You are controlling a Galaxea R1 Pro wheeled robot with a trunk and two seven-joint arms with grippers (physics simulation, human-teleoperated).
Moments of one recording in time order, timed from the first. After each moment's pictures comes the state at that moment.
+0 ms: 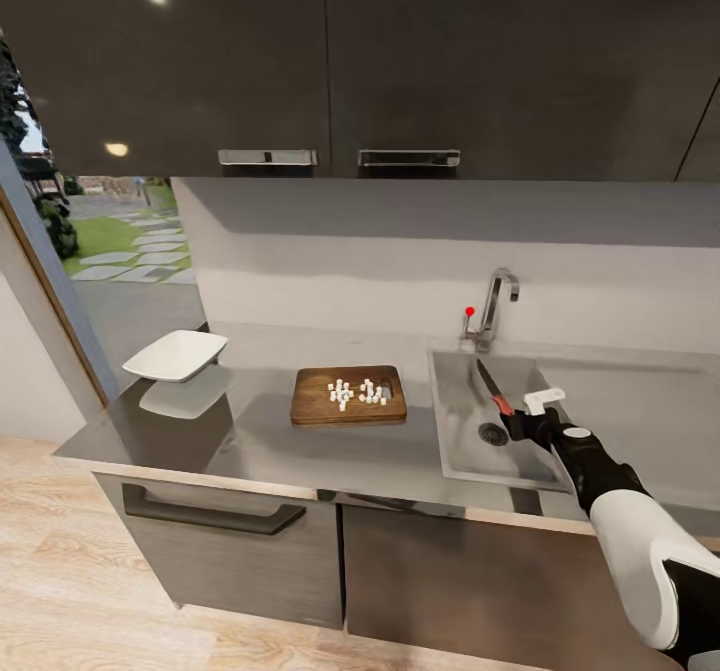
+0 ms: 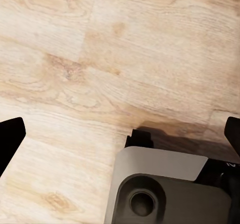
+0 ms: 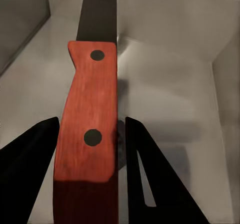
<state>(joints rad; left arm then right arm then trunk) -0.38 0.03 -0.11 0.08 0.25 -0.12 0.11 -0.91 -0.17 -0.32 -0.44 0.46 0.08 0.30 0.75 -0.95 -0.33</state>
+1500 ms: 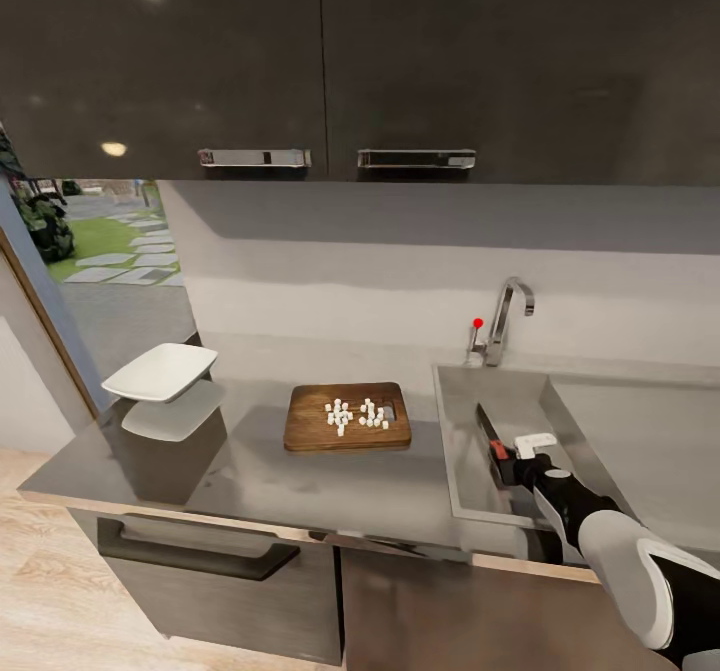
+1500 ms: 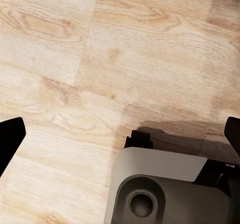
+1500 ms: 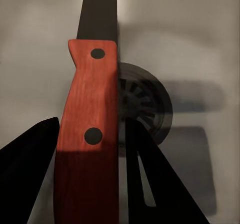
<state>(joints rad) -0.38 0.03 -0.11 0.08 0.25 -0.12 0.11 -0.91 -0.16 -0.32 -0.13 0.45 -0.01 0.10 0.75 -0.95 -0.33</state>
